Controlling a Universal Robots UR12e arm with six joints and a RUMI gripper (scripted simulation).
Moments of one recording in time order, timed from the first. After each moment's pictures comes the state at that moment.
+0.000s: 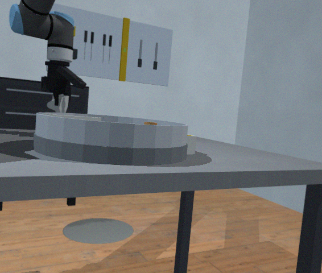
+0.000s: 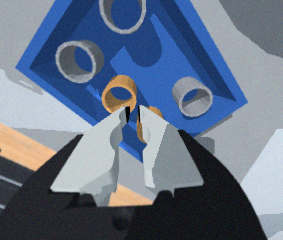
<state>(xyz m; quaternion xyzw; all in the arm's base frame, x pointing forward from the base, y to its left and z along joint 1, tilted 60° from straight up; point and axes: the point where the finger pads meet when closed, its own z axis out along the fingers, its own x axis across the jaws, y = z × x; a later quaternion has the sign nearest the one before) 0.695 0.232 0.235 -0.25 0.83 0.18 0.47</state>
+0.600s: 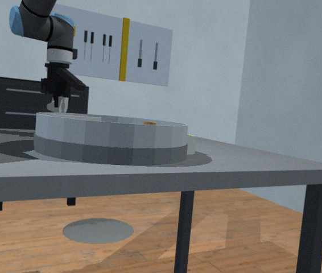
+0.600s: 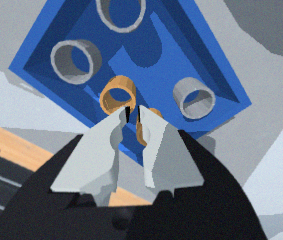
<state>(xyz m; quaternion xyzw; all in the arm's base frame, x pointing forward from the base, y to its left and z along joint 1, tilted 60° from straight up) 0.699 0.236 0.231 -0.25 0.83 0.18 0.47</state>
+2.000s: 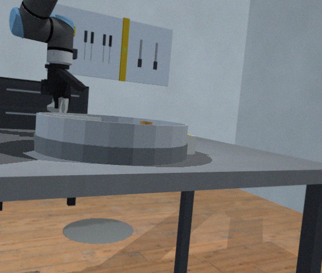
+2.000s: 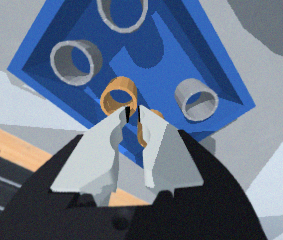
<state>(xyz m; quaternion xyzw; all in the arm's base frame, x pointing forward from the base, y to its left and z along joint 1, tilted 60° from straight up) 0.702 0.238 0.230 -0.25 0.83 0.18 0.47</state>
